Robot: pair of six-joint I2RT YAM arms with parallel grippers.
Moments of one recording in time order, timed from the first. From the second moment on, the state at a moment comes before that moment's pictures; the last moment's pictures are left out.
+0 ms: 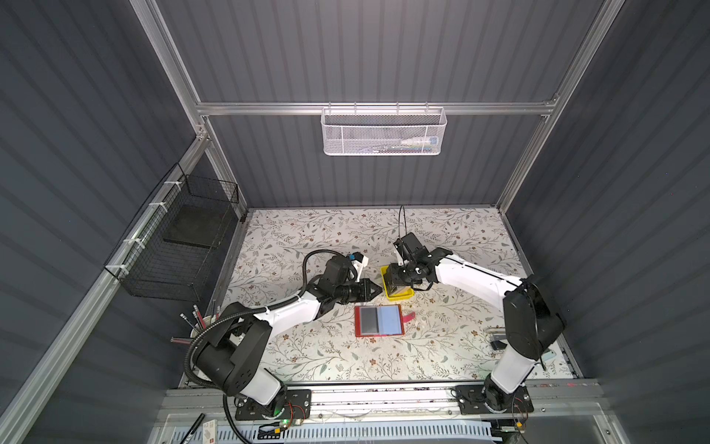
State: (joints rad) left arm -0.65 1.51 0.76 0.15 0.53 -0.66; right arm 0.63 1.70 1.22 -0.56 -0.05 0.51
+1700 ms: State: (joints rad) left arm -0.78 1.41 0.36 0.96 0.69 -1.06; right arm 0.64 0.89 0.48 0.07 -0.53 0.85
